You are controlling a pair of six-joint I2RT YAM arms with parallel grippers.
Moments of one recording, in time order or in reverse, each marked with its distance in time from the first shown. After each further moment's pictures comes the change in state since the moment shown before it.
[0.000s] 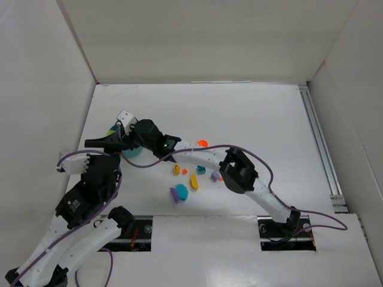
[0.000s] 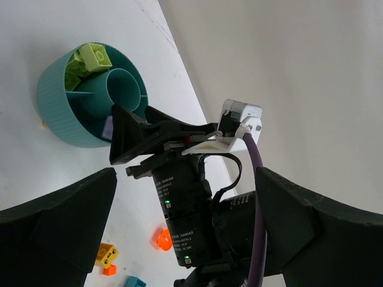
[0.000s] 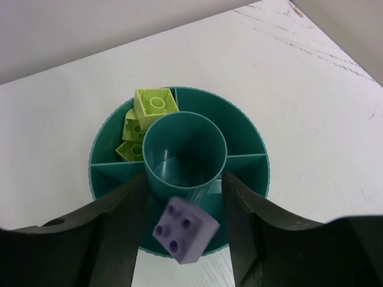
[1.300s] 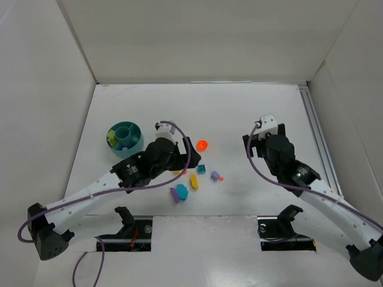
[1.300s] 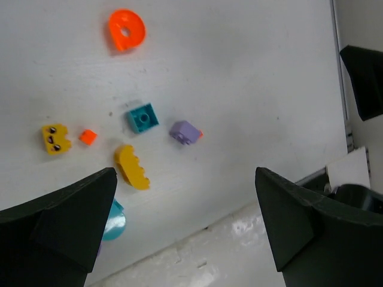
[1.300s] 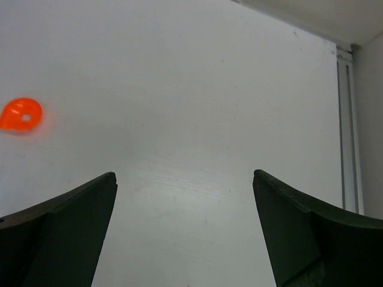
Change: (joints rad) left arm -0.231 0.488 -0.013 0.396 0.737 0.644; right arm -0.449 -1.604 -1.432 -0.299 0.380 0.039
